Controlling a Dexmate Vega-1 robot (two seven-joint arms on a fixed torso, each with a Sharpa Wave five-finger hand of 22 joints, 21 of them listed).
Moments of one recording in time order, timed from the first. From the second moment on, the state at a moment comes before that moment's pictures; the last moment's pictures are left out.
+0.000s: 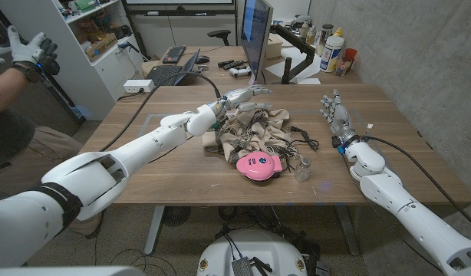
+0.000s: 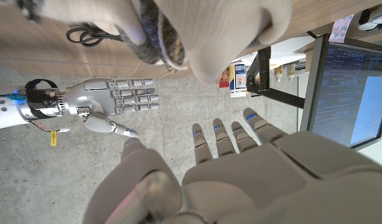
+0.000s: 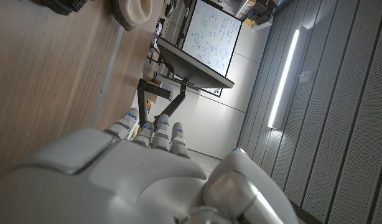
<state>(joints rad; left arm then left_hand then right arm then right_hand) 0.30 0.48 0.91 -1.08 0.54 -0.45 0.20 0.24 0.04 -0.03 -0.06 0.28 0.16 -0.19 0.20 0.19 0.11 -0.08 0.20 0.19 -0.04 -0.04 0.18 0.18 0.07 -0.03 0.19 0.17 -0.97 -0.59 -0.30 -1.44 0.63 0.31 -0.06 0.07 0.09 -0.01 0.08 0.23 0.08 0.02 0.19 0.18 0.10 0.07 0.22 0.18 -0.07 0.02 0.18 0.17 0.01 0.02 0.21 0.18</state>
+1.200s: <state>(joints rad) 0.29 0.46 0.95 -1.08 0.56 -0.41 0.17 0.24 0.04 -0.04 -0.07 0.28 0.16 -0.19 0.20 0.19 0.11 -0.08 0.20 0.19 -0.05 -0.03 0.18 0.18 0.07 -0.03 0.19 0.17 -0.99 -0.60 -0.27 -1.44 0.65 0.34 -0.05 0.07 0.09 -0.01 0.08 0.23 0.08 0.02 0.19 0.18 0.10 0.07 0.22 0.18 -0.06 0.01 0.18 0.17 0.01 0.02 0.20 0.18</state>
